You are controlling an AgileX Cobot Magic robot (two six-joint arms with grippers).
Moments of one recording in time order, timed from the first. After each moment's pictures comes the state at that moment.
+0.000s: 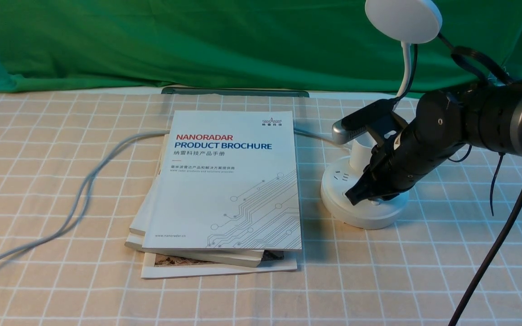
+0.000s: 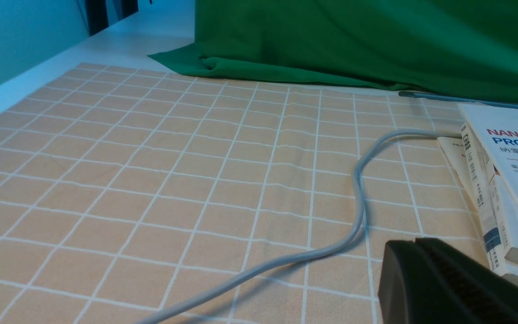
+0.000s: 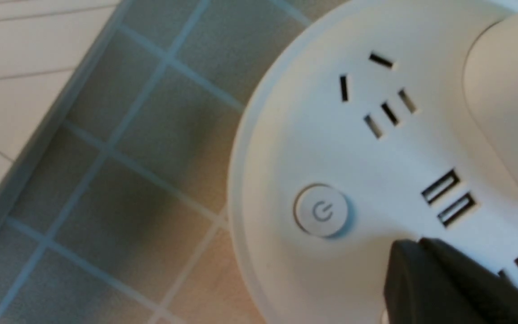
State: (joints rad) right arm 0.40 1.94 -1.31 0.06 0.60 -0.26; left arm 0.13 0.00 0.01 -0.03 0.22 -0.02
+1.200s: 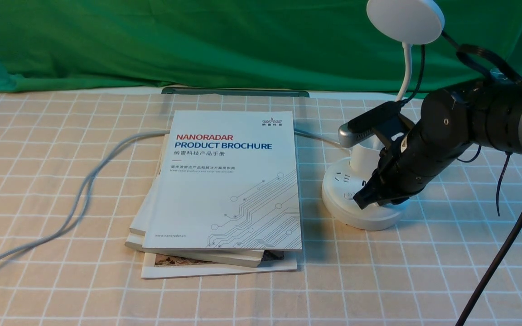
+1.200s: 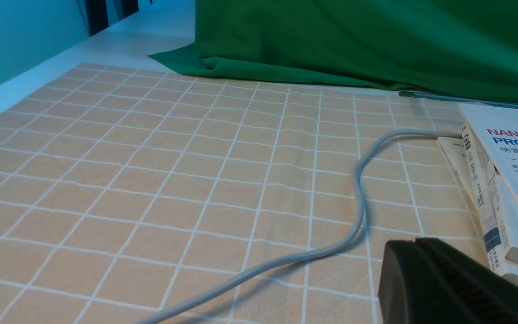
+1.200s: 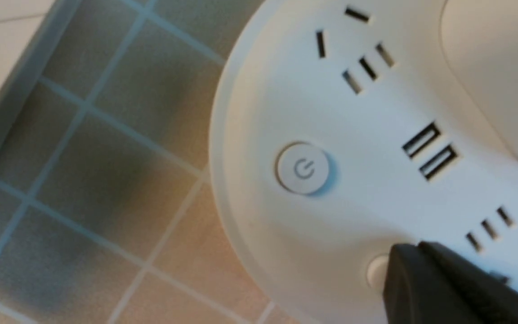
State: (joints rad) right arm 0.40 1.92 -1.30 0.01 0.65 -0.20; left arm 0.13 0.00 0.01 -0.03 0.22 -0.02
